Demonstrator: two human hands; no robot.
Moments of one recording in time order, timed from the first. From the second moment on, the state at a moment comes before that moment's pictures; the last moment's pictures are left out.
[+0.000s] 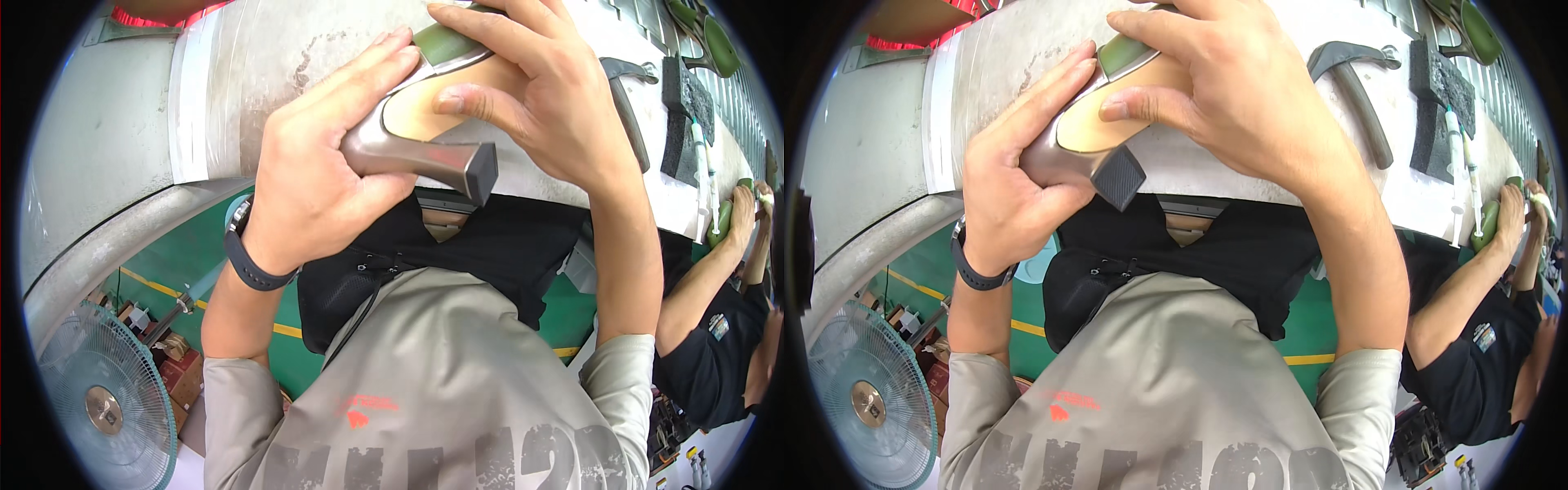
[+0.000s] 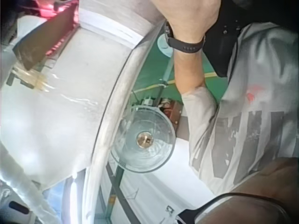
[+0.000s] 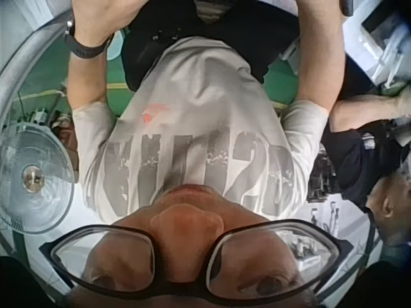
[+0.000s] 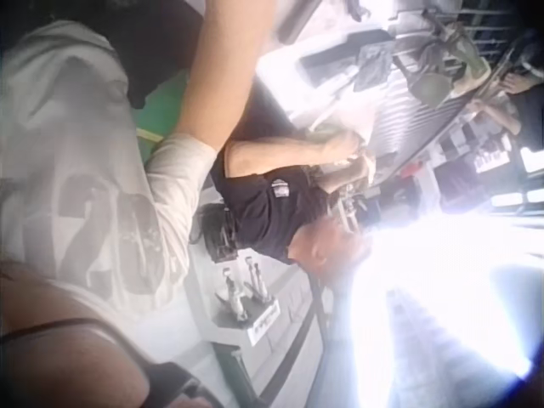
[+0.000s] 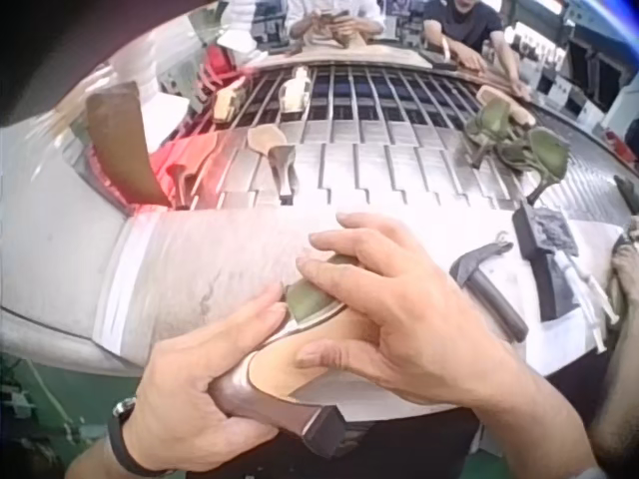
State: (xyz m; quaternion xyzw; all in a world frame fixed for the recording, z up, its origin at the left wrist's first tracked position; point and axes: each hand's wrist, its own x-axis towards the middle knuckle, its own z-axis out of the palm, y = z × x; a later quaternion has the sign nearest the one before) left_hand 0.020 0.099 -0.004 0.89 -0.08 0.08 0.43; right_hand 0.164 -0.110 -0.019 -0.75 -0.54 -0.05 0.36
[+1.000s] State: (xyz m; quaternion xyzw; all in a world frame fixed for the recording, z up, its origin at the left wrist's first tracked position) left_hand 0.028 0.082 -0.032 0.89 -0.08 0.13 0.44; right_hand 0.169 -0.144 -0.007 -0.79 -0.55 -0.08 0.26
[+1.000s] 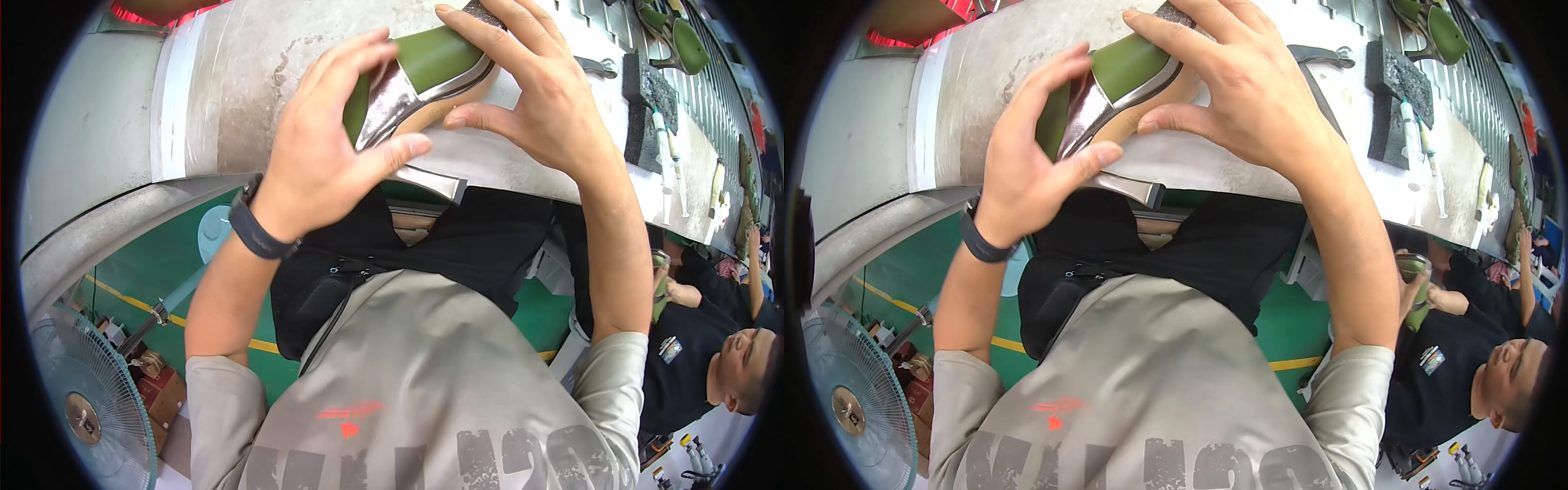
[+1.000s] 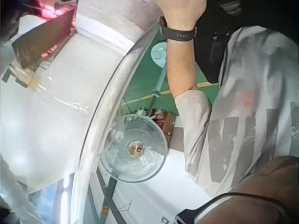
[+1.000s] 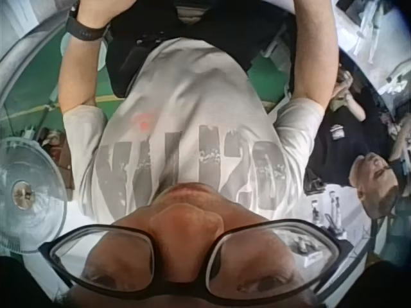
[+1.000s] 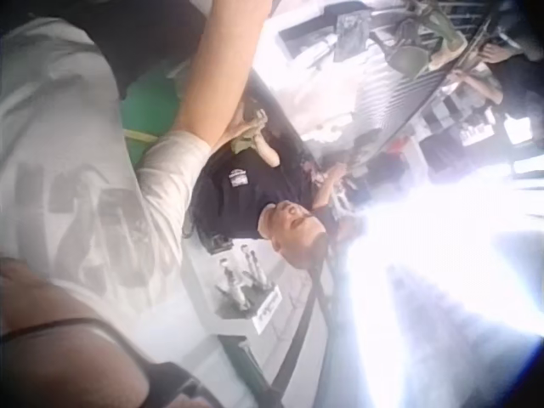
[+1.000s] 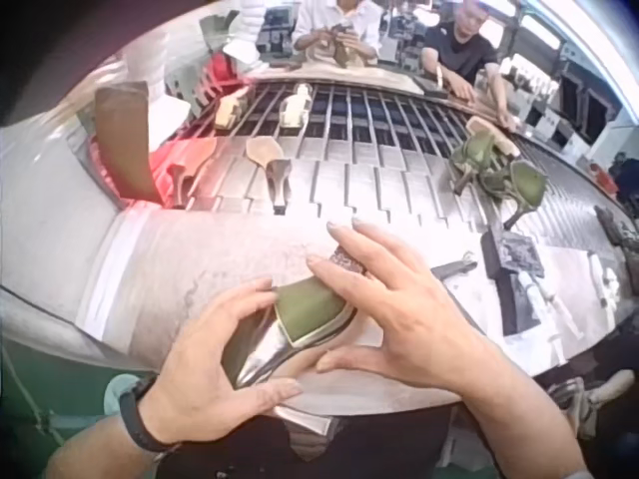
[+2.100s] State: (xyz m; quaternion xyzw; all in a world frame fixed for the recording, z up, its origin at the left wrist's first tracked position) left_hand 0.077 0.079 -0.024 0.91 -0.10 0.04 0.40; right_hand 0.099 -0.174 0.020 -0.83 -0.41 -0.12 0.37
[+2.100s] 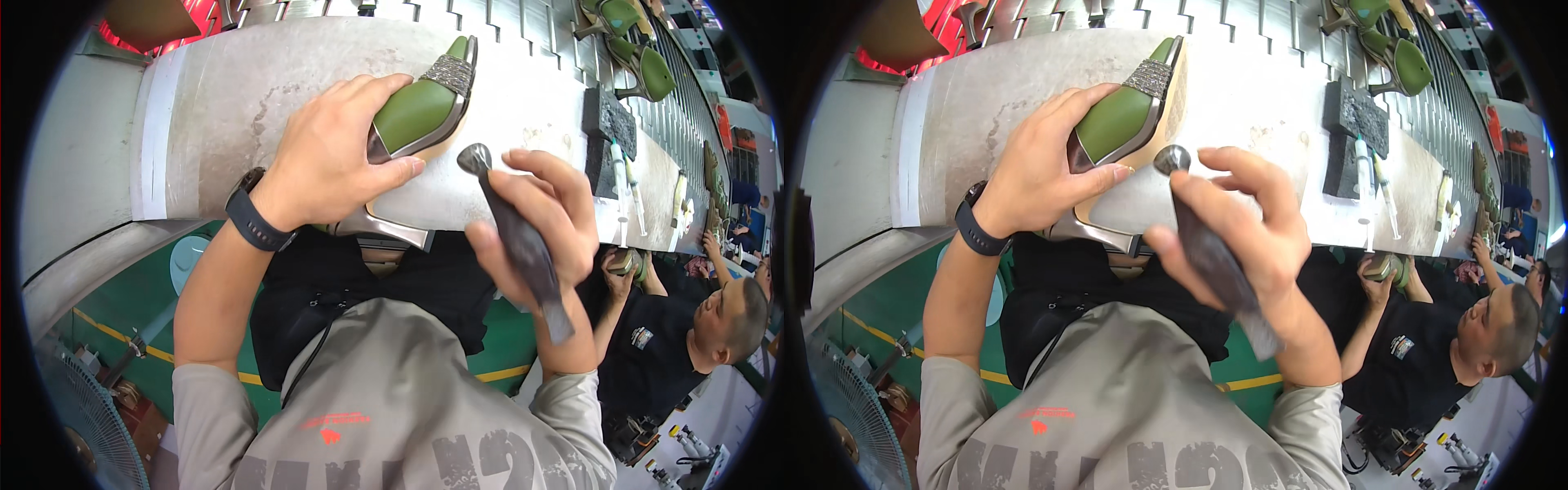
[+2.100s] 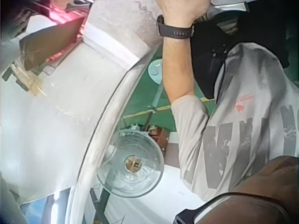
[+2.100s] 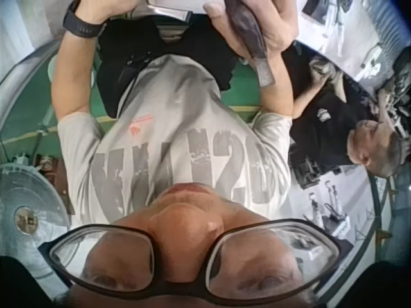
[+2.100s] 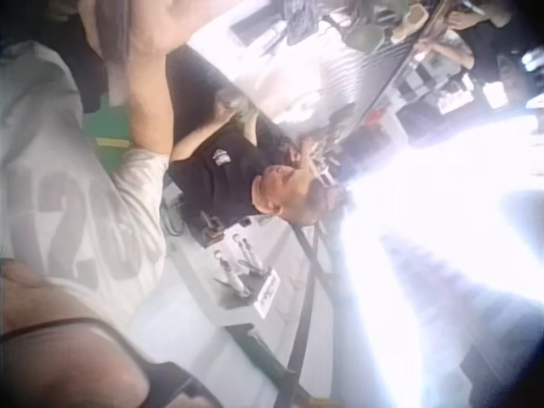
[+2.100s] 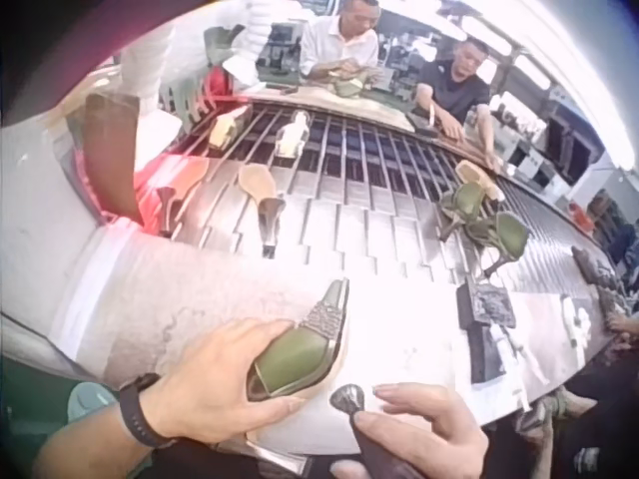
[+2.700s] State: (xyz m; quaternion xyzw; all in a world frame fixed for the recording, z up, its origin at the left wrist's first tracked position) left_hand 0.080 0.075 -0.032 0.90 -0.08 0.09 0.41; right_hand 0.076 -0.123 -0.021 -0.75 -0.31 -0.03 0.58
